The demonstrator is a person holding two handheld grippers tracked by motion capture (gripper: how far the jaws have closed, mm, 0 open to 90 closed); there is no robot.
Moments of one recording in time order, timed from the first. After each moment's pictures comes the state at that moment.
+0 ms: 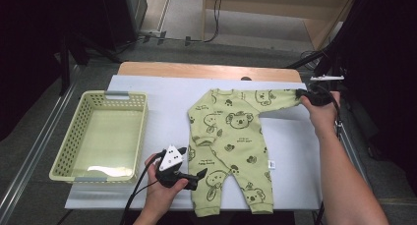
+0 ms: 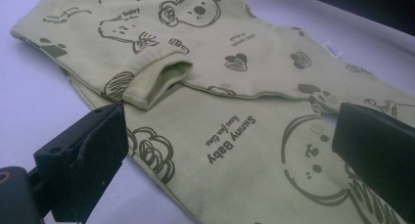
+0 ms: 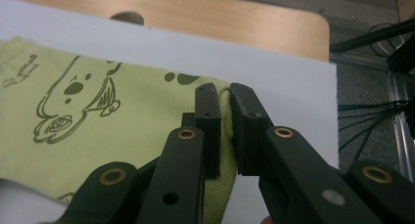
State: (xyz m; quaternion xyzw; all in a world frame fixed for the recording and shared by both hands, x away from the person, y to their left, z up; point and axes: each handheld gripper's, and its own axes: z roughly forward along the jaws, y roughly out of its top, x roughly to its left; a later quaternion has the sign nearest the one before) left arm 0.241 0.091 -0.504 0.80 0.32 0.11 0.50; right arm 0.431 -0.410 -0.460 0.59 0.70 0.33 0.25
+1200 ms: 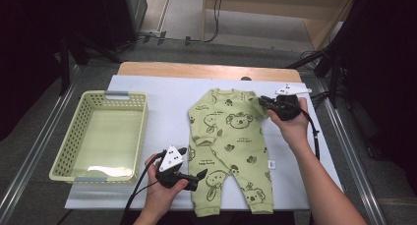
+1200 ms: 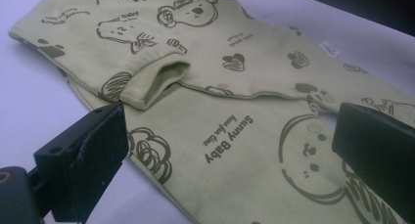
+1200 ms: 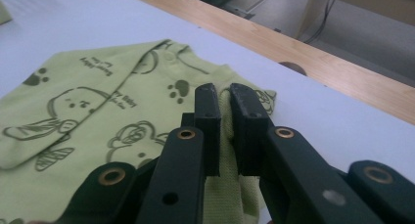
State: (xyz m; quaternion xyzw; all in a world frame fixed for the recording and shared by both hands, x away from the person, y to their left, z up) left arm 0.240 0.091 -0.505 0.80 0.31 0.11 0.51; right arm 0.371 -0.281 -0.441 0.43 0.77 0.41 0.24
